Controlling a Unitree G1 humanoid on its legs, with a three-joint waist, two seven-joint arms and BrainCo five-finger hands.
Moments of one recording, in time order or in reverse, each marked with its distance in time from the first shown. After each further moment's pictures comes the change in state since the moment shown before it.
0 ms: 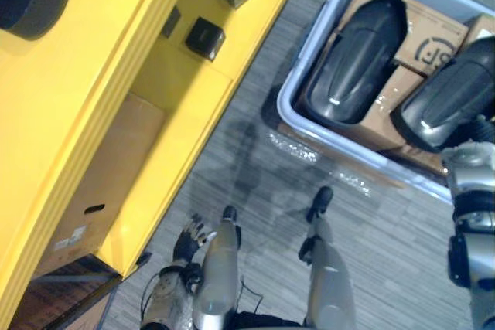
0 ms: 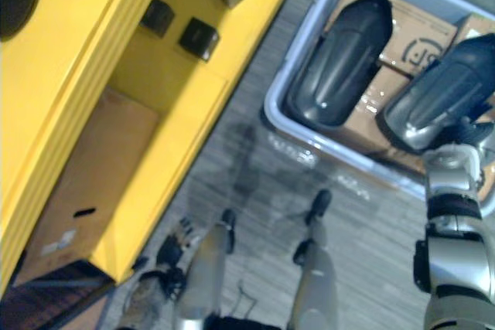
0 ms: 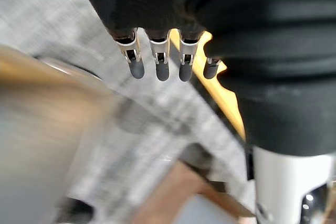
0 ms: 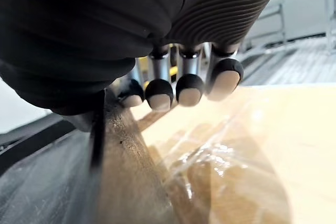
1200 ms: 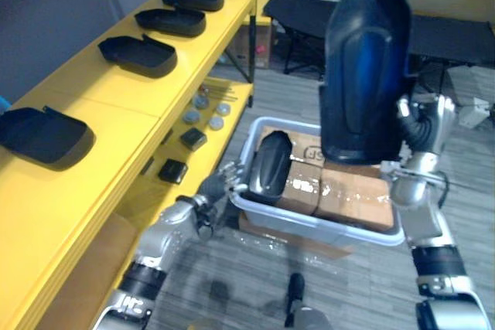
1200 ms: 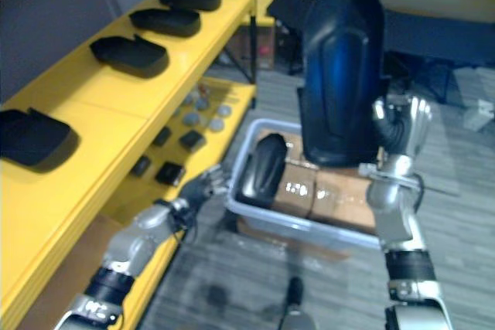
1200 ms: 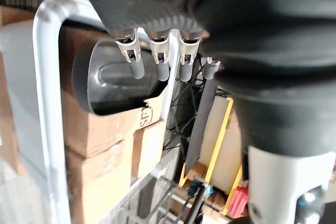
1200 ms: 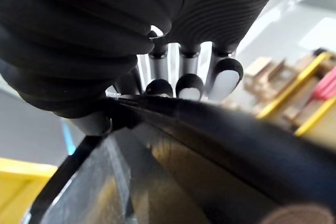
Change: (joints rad) left arm -0.322 0.141 -0.128 -0.433 -0.005 0.657 -0.076; right arm 0.383 0.255 0.062 -0.686 -0.436 -0.585 -0.075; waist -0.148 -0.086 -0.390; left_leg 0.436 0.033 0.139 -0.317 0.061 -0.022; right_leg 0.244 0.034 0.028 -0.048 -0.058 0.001
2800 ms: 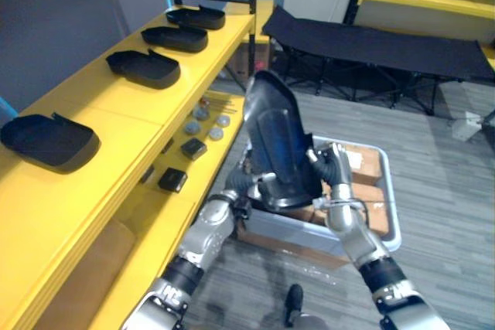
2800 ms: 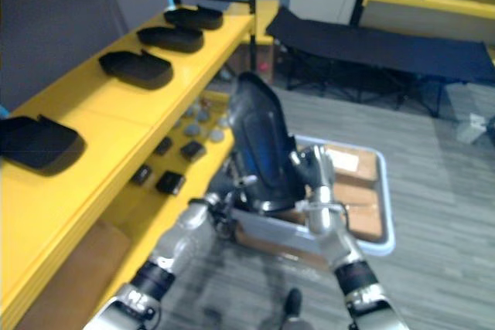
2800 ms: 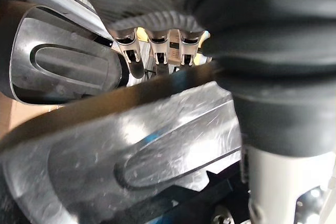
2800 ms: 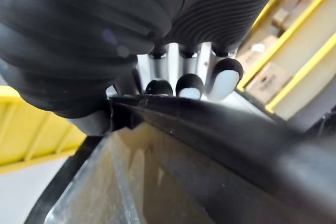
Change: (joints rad) left arm -0.070 -0.197 -0.117 0.150 0.050 -0.285 0.266; right arm 0.017 0.221 0.273 0.223 0.009 0.019 0.060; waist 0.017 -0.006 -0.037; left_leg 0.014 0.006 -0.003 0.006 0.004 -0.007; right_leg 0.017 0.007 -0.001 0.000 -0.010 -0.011
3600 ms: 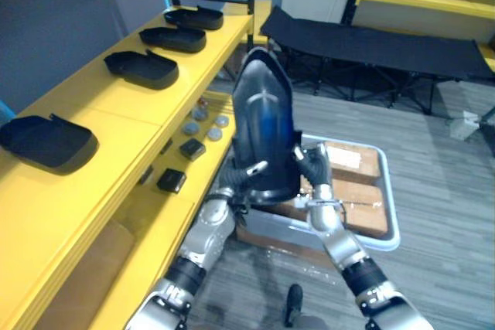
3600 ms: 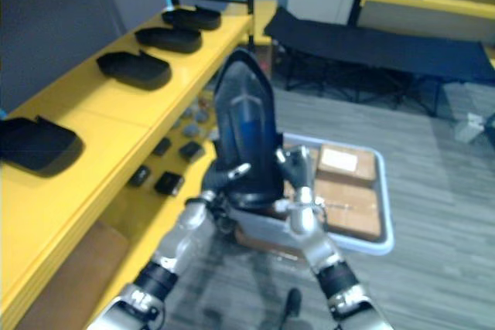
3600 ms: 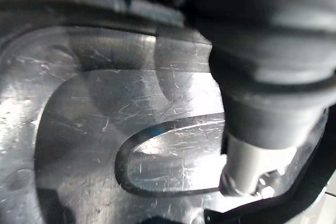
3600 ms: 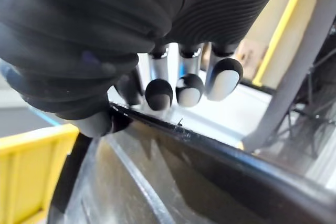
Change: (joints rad) left arm 0.000 -0.015 0.021 0.031 0.000 -0.151 0.133; right arm 0.020 0.114 0.087 -0.075 0.194 -0.027 -0.003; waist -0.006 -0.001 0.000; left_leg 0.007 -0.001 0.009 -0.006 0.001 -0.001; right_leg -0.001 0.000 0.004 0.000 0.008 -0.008
